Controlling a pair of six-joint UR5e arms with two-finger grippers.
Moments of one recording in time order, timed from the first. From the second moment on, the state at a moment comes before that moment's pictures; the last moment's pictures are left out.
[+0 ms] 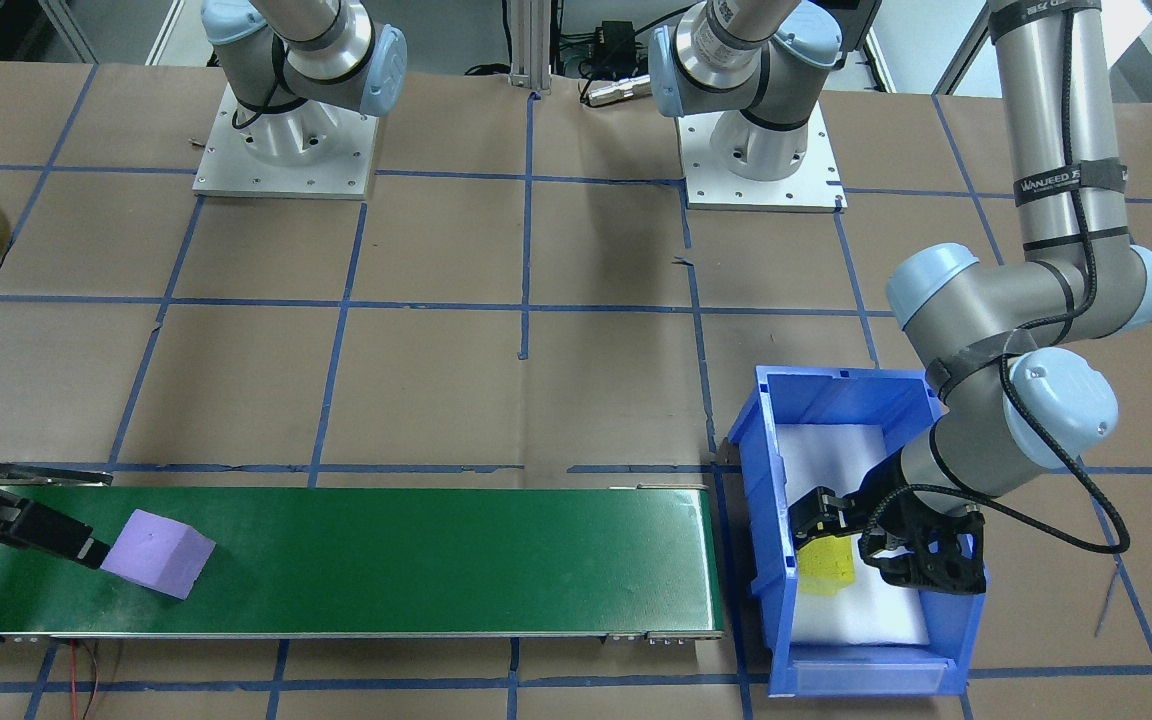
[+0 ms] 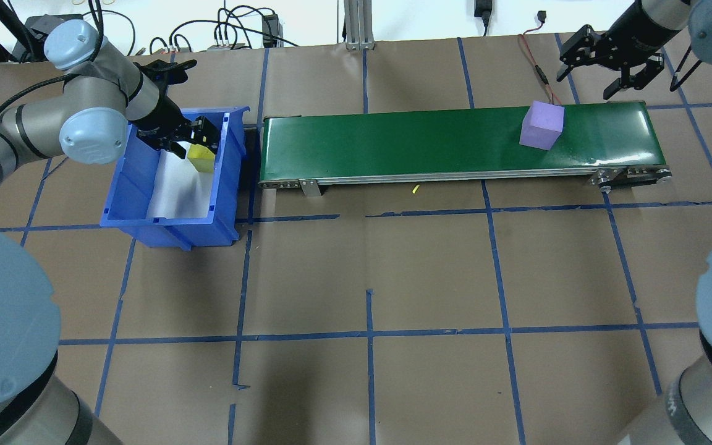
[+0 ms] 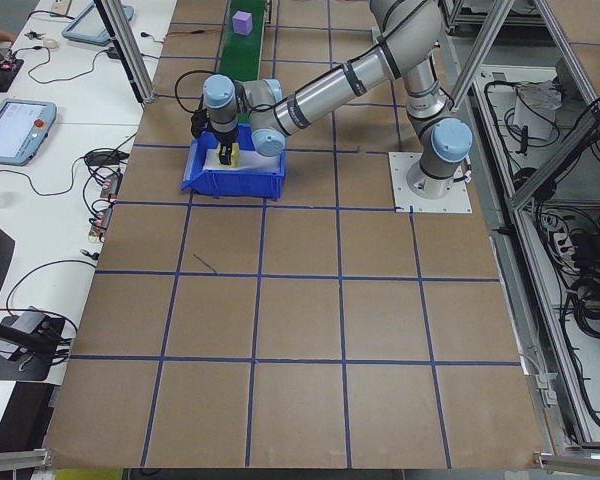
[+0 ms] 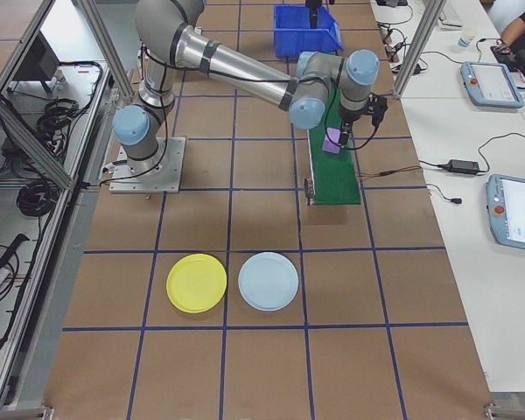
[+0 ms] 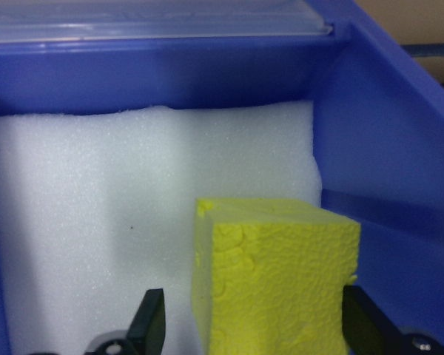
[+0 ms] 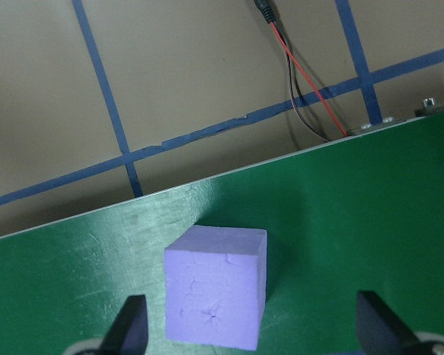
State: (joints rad) left arm -1.36 -2.07 -1.62 -0.99 1.37 0.29; right arm 1.24 -1.10 1.40 -1.87 -1.29 -0.04
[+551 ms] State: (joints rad) left arm -1.36 -2.07 -1.60 -1.00 1.36 0.24; right arm 1.23 -1.04 1.45 -1.94 -1.21 -0.05
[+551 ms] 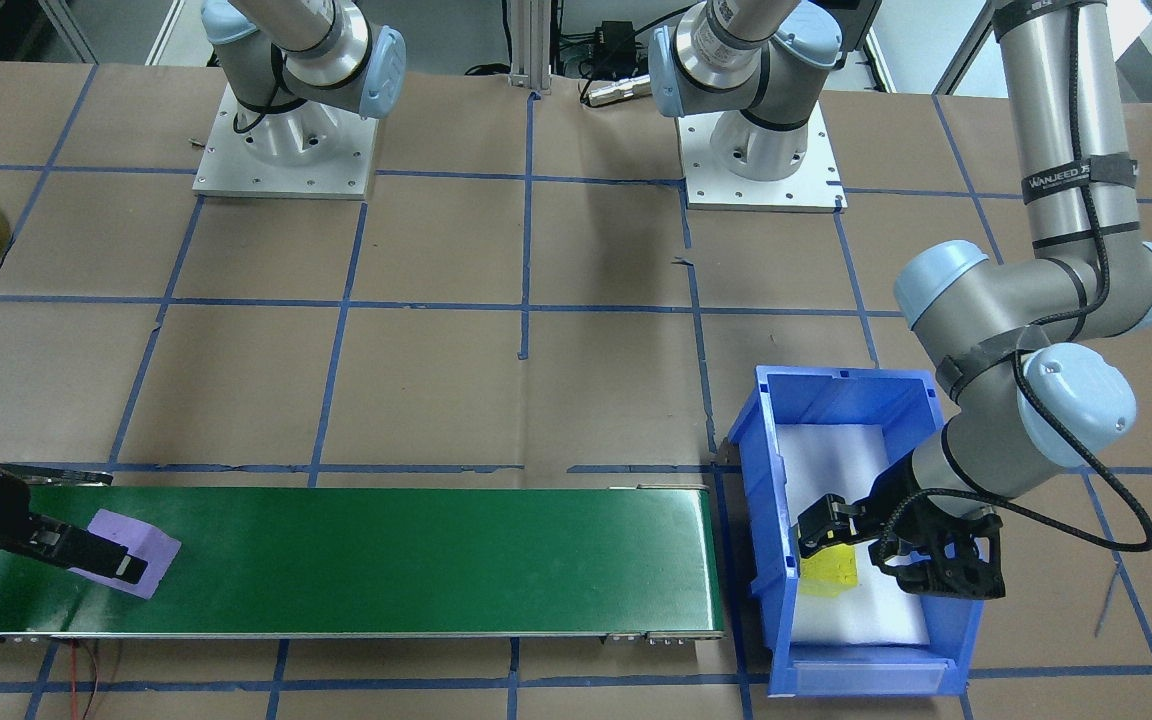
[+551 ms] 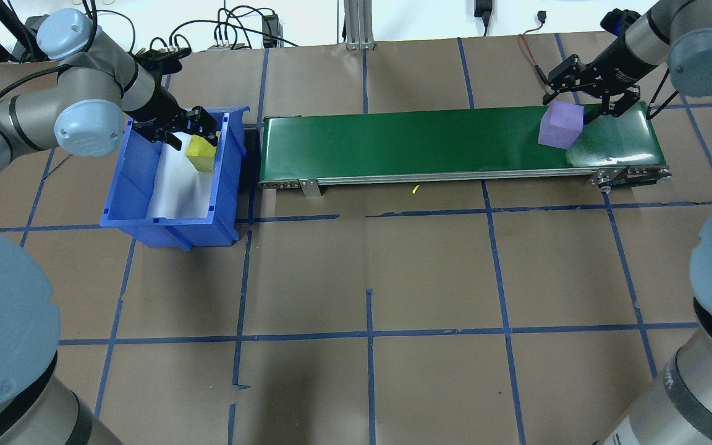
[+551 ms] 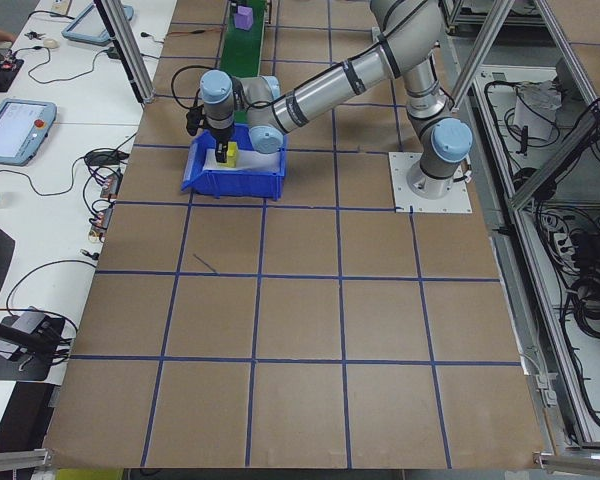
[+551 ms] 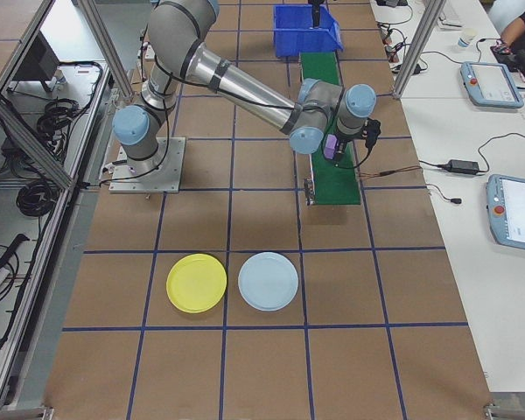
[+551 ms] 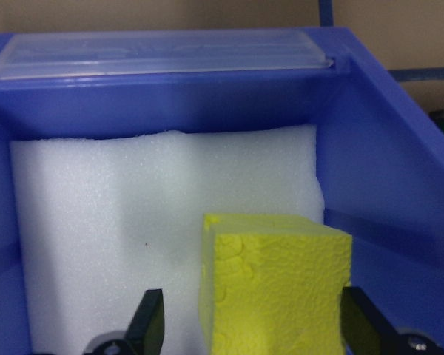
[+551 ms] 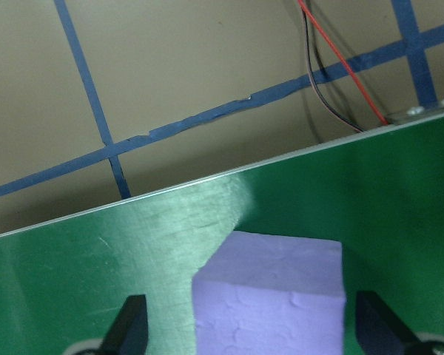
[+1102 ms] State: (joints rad) left arm -1.36 -2.07 -1.62 -1.00 1.32 0.23; right arm 1.23 -1.04 1.48 -1.96 -1.27 -0.06
